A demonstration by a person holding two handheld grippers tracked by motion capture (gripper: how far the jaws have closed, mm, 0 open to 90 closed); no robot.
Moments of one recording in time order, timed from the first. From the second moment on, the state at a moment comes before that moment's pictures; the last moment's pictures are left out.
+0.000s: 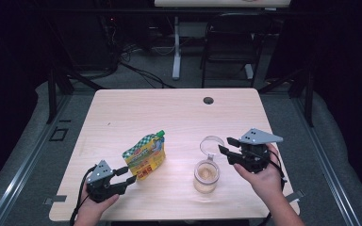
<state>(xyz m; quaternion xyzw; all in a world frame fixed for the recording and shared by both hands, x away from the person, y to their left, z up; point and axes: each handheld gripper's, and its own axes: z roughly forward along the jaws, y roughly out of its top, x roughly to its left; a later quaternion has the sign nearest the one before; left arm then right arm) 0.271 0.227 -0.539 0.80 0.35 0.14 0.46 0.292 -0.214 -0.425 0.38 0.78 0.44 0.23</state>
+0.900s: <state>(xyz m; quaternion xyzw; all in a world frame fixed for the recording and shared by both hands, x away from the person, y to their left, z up) 0.273 0.228 -0.539 0.80 0.35 0.15 0.46 0.323 -0.207 -0.440 0.39 0.79 0.44 0.19</state>
